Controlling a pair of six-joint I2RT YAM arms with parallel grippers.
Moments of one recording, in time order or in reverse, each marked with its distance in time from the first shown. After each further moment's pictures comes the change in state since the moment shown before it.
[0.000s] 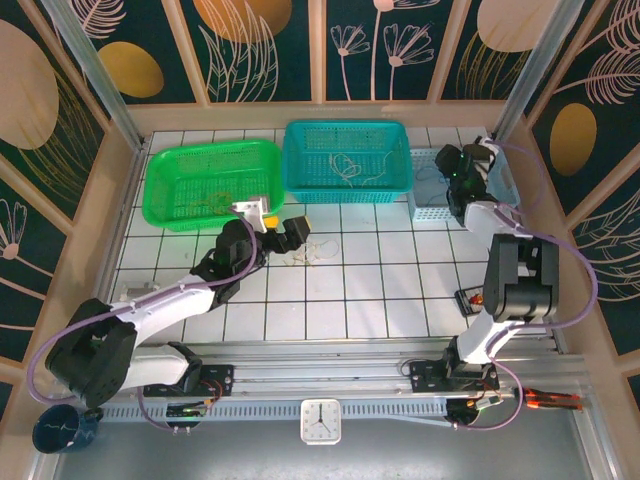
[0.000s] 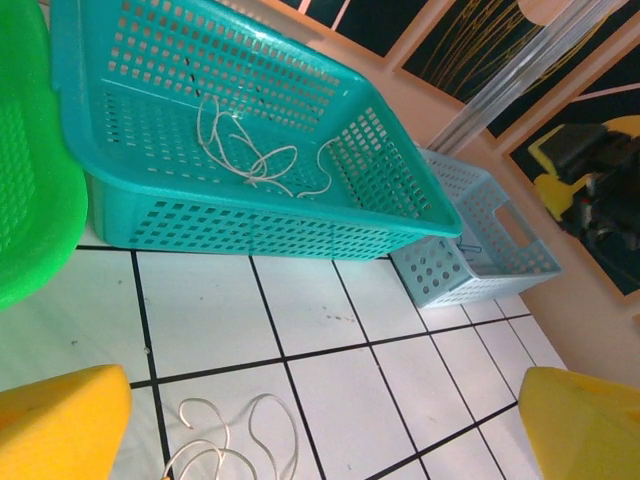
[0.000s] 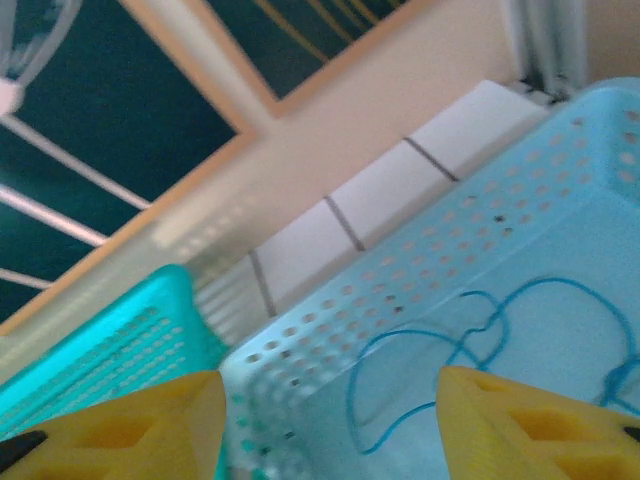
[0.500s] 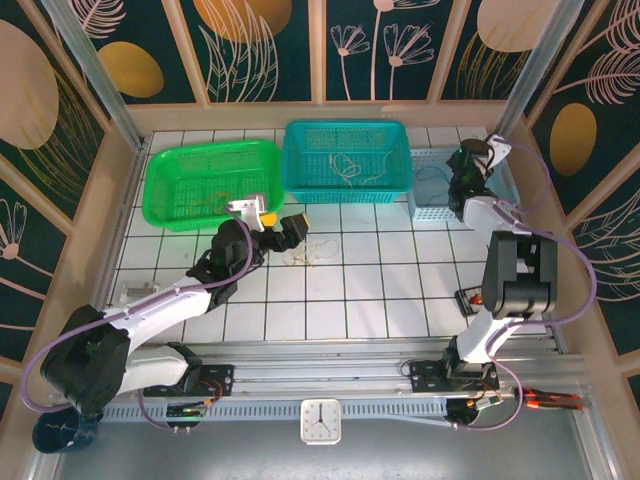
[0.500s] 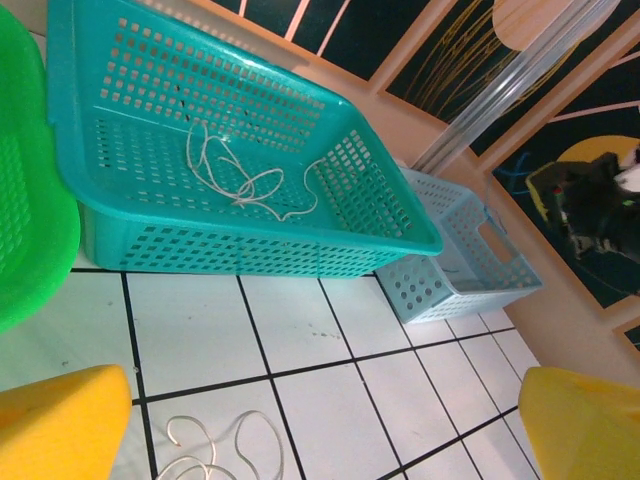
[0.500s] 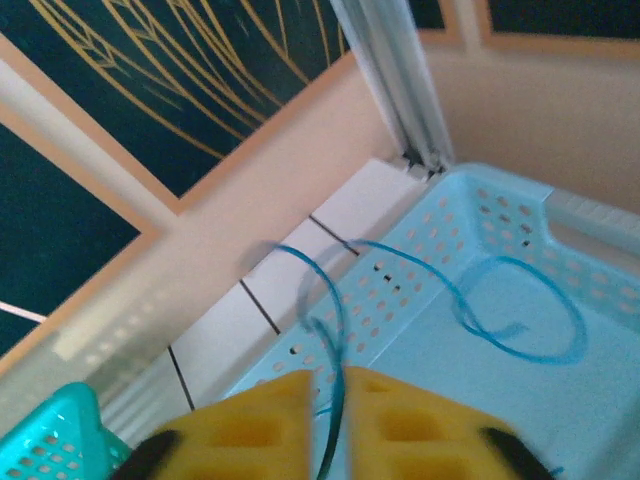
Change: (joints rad) left arm 0.000 -0.045 -0.001 0.000 0.000 -0.001; right arm -0.019 0.087 0.093 -0.030 0.252 0.027
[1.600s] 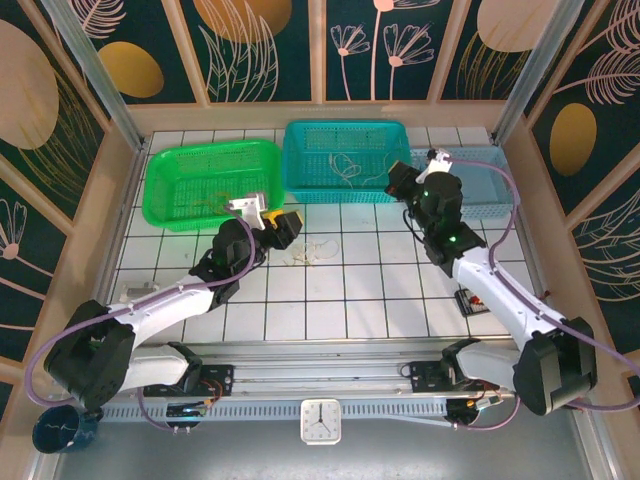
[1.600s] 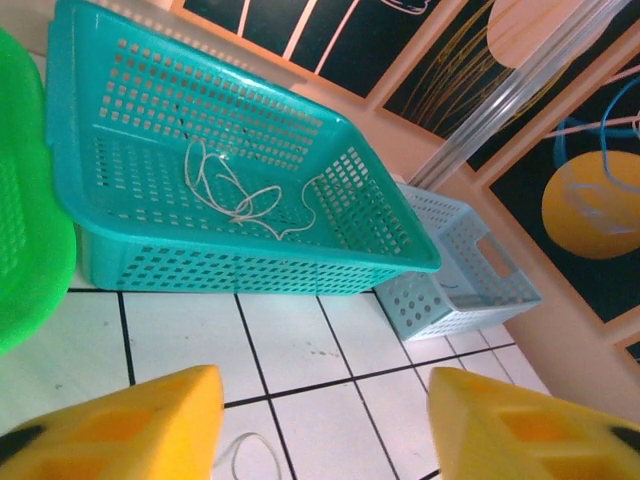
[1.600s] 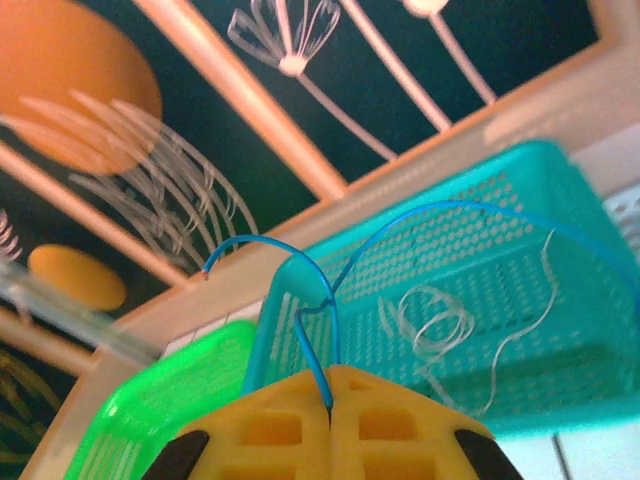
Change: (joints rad) left arm 0.000 0.030 0.001 0.061 -0.019 0.002; right arm 0.440 -0.552 -0.261 -0.066 -0.187 0.060
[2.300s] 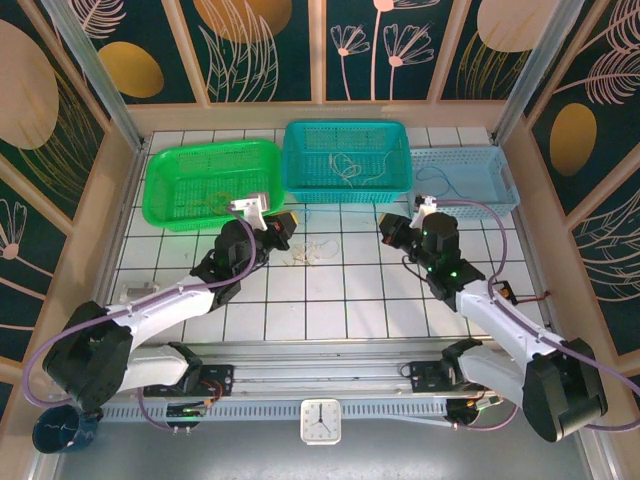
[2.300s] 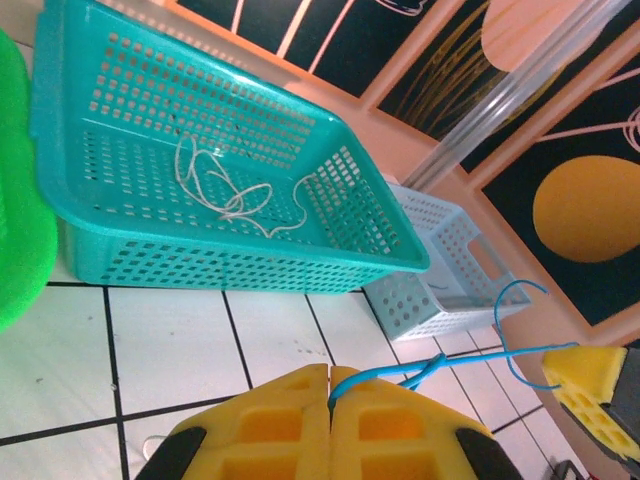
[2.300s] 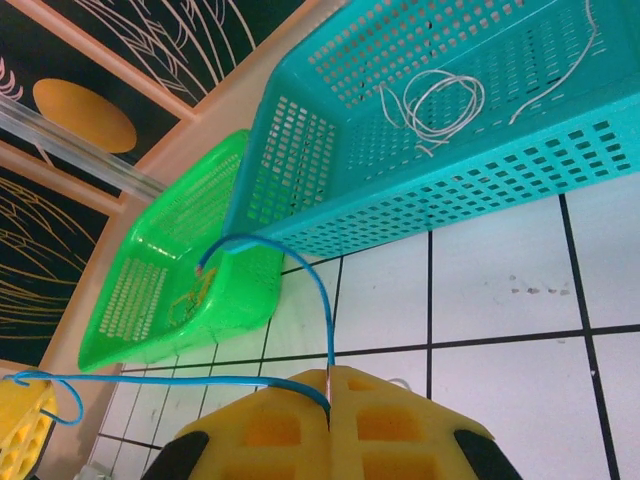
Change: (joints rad) left arm -0.023 -0.010 0.011 -0.020 -0.020 -0.024; right arm 0.002 -0.161 -0.345 0.003 -0.284 0.079
